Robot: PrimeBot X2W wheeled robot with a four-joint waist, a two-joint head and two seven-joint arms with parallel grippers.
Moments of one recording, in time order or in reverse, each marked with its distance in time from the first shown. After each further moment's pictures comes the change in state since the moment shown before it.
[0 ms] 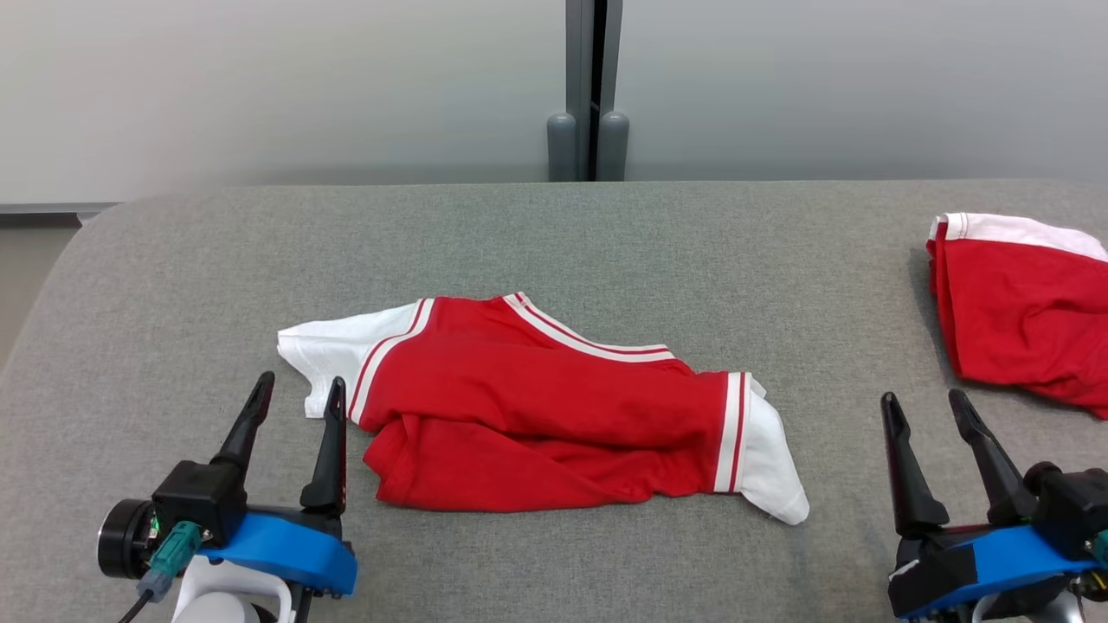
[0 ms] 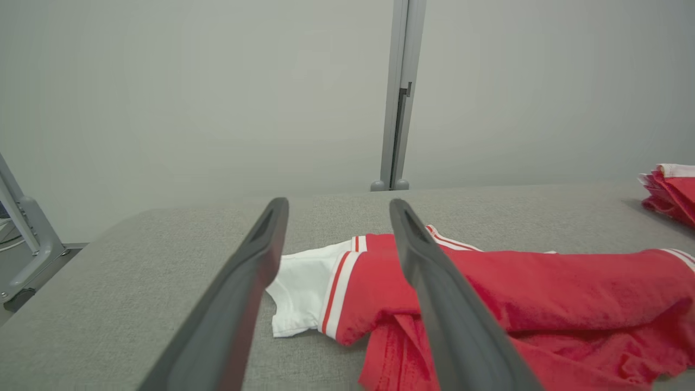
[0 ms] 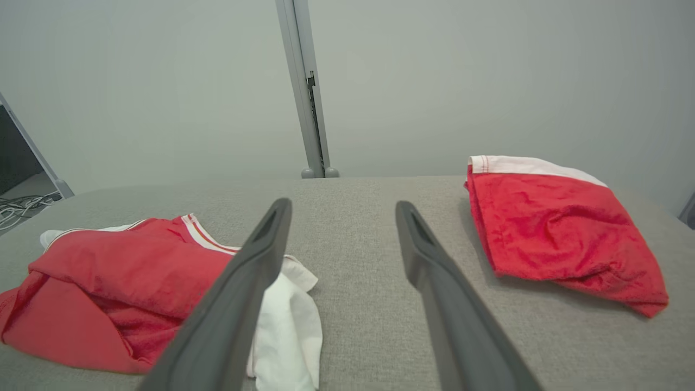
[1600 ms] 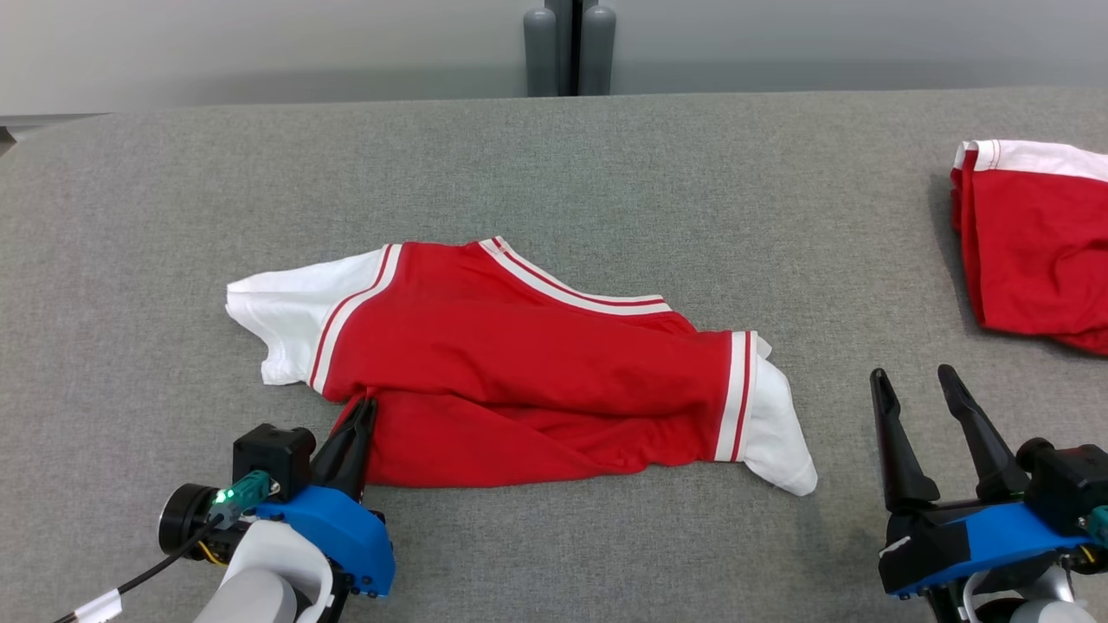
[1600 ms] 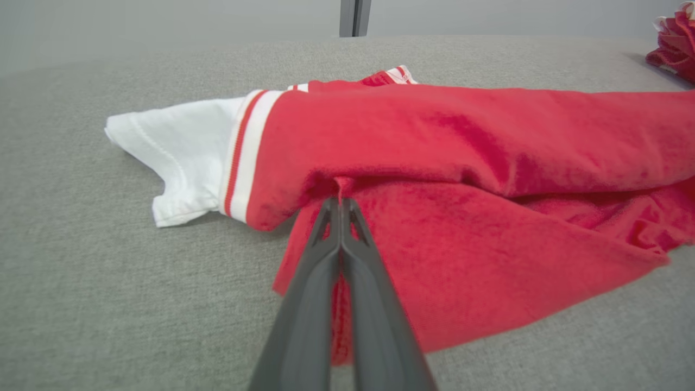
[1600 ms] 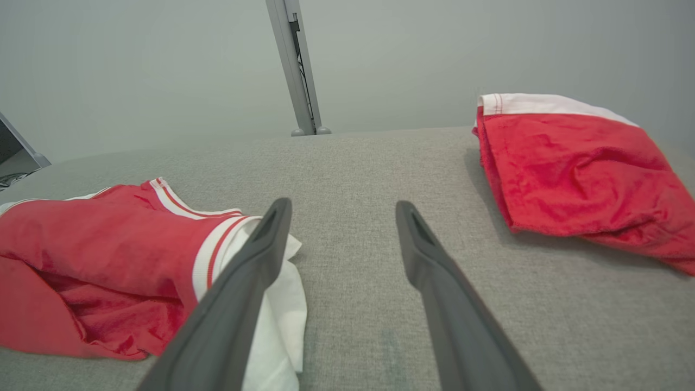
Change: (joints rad) left arm -0.088 -0.014 -0.115 0.119 -0.043 -0.047 0.198; right arm -0.042 0.000 0.017 0.010 0.013 0.000 0.006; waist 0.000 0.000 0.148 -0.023
